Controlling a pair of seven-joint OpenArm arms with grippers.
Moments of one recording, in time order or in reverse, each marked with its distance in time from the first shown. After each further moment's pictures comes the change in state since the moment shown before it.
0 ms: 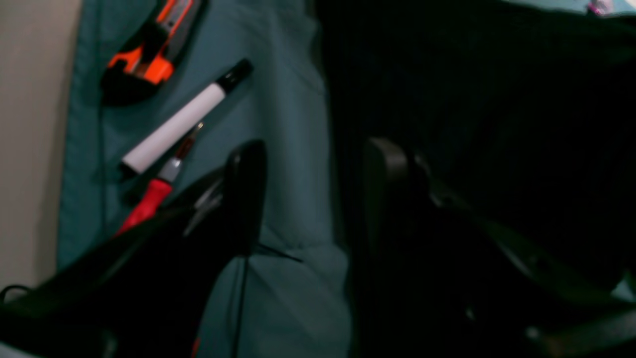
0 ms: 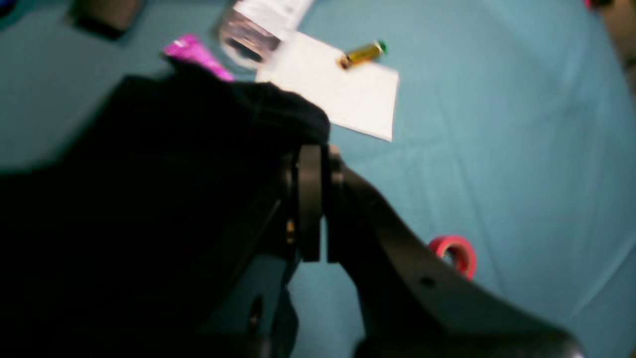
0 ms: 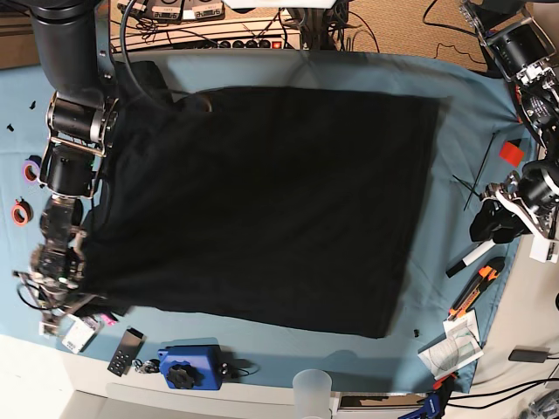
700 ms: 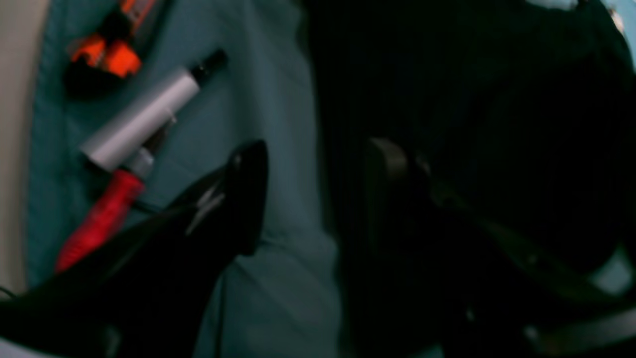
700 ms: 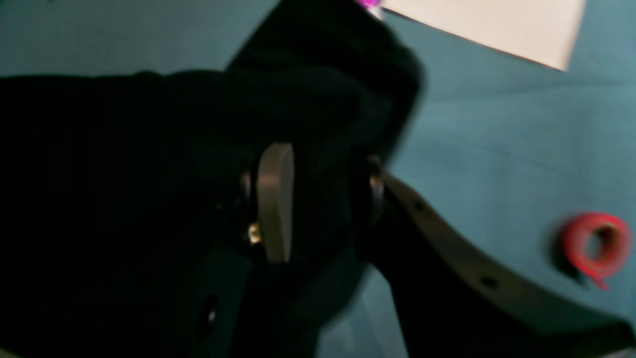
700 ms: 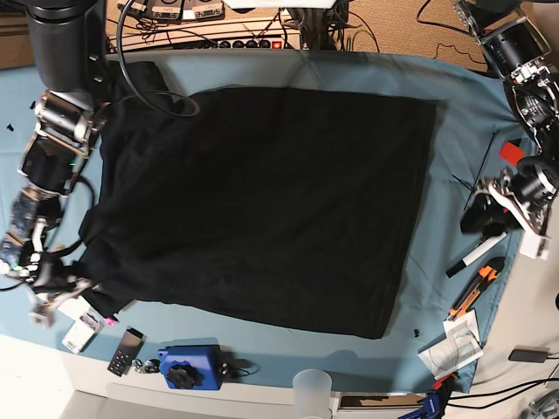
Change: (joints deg) left arm 0.2 1.1 0.1 0.0 -4.3 -2.4 8.3; right arm -0.2 4.6 6.9 6.8 24.5 17.6 -22.6
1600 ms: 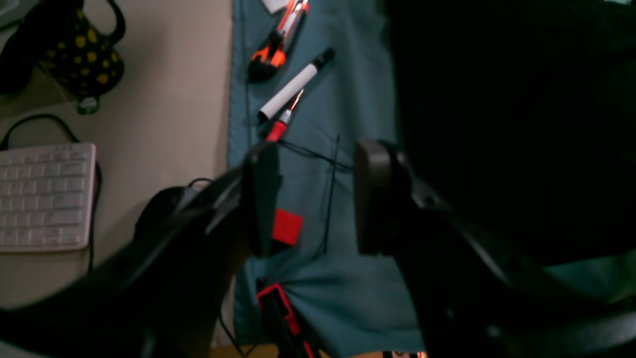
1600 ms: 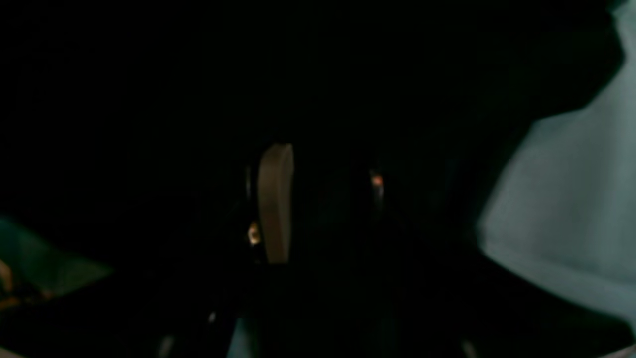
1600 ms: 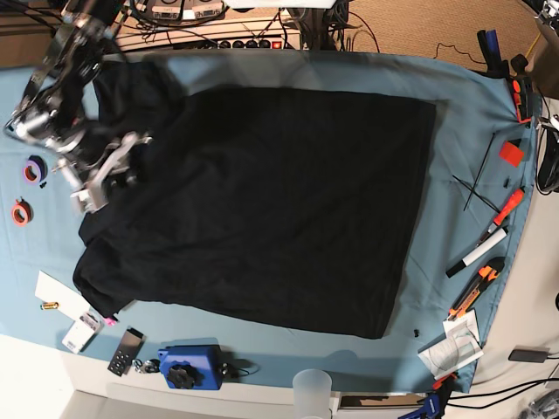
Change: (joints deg) left arm 15.7 -4.0 -25.6 20.0 -10.5 -3.4 1.7; right arm -48.7 -12.4 9.6 59.4 24.8 9.5 -13.8
